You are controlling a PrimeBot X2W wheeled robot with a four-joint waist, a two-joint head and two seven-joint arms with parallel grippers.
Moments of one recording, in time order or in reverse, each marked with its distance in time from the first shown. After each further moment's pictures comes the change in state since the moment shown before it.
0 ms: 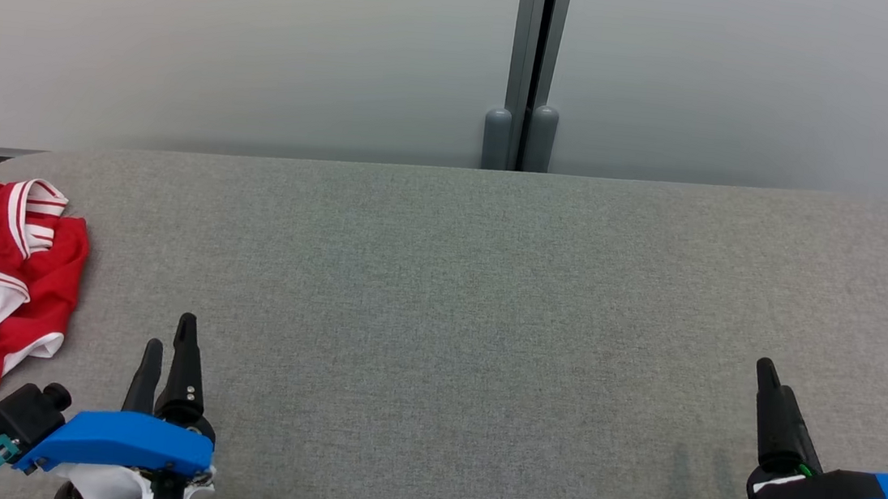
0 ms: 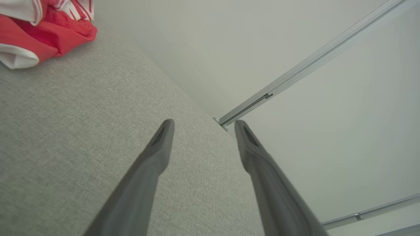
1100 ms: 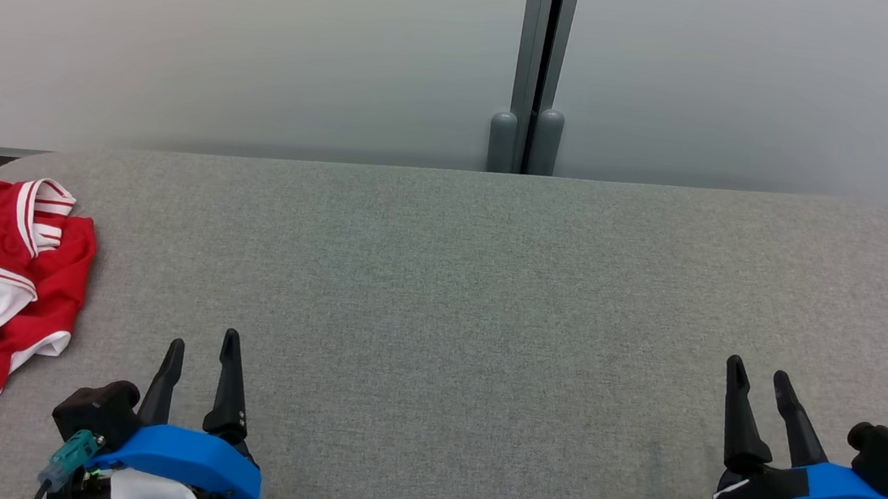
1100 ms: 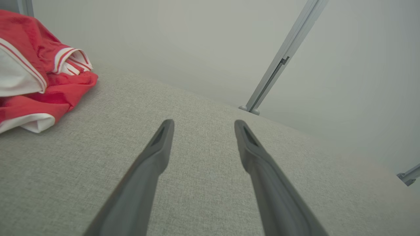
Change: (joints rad) left arm -0.005 0.005 -0.080 0.056 0.437 0.041 -0.097; right arm -0.025 0.009 0.012 0.043 -0.483 0.000 -0.092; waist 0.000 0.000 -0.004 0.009
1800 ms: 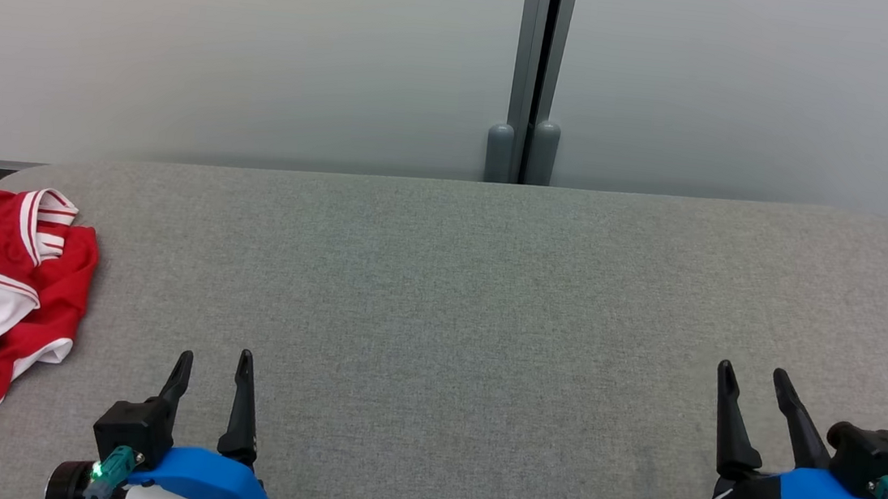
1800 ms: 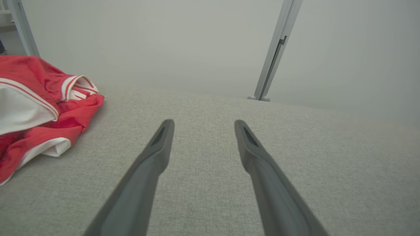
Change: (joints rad) left arm 0.015 0.017 -0.044 0.042 0.206 0.034 -0.049; right arm -0.002 0.000 0.001 0.027 -0.222 0.000 -0.051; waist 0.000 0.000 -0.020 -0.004
